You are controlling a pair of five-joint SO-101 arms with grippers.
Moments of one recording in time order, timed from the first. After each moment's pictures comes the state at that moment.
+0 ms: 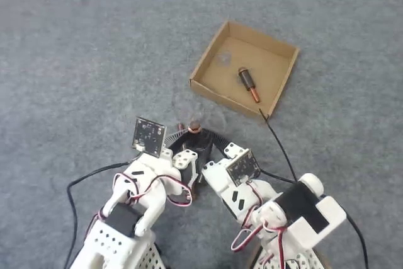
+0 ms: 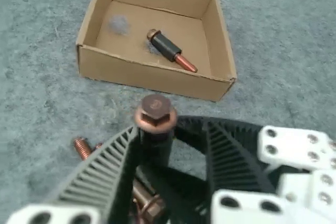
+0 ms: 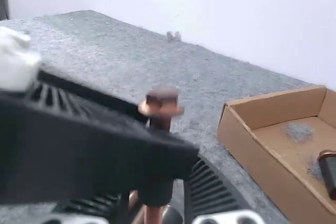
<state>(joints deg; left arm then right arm) 23.1 -92.8 97.2 36.7 19.6 -41.1 3.8 94.4 -82.4 3.5</state>
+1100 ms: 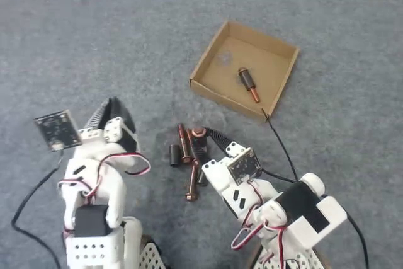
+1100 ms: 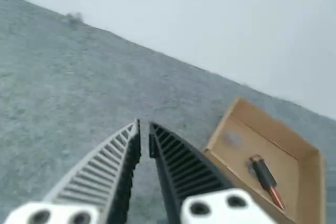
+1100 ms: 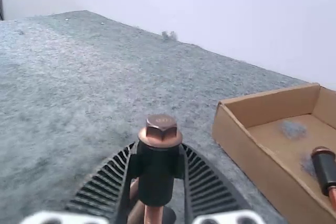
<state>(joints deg) -8.6 -92.9 81.4 41.9 25.5 -39.6 3.8 94.4 -82.3 3.5</state>
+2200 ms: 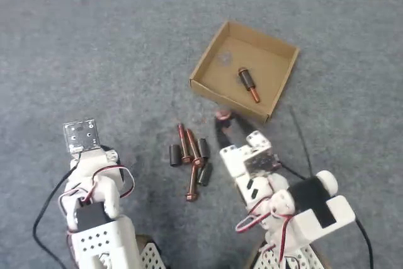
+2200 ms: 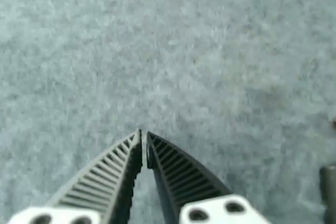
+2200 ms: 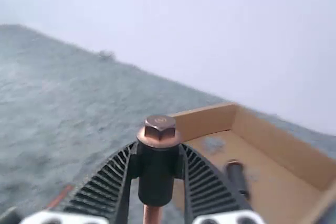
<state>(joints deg) -23.4 -92.9 97.6 53.1 0.3 -26.8 3.8 94.9 -89.8 8.7</state>
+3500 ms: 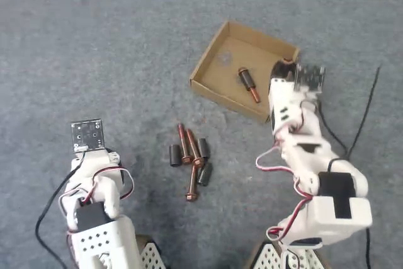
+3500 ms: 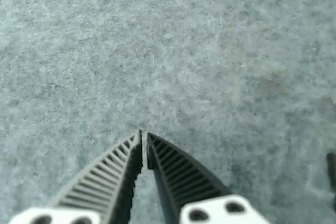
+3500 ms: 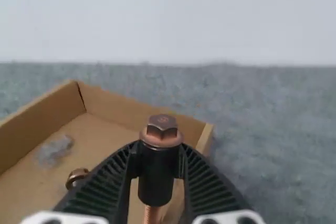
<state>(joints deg) -23.4 -92.9 97.6 53.6 -3.9 -2.9 4.6 52.7 -31.5 -1.4</state>
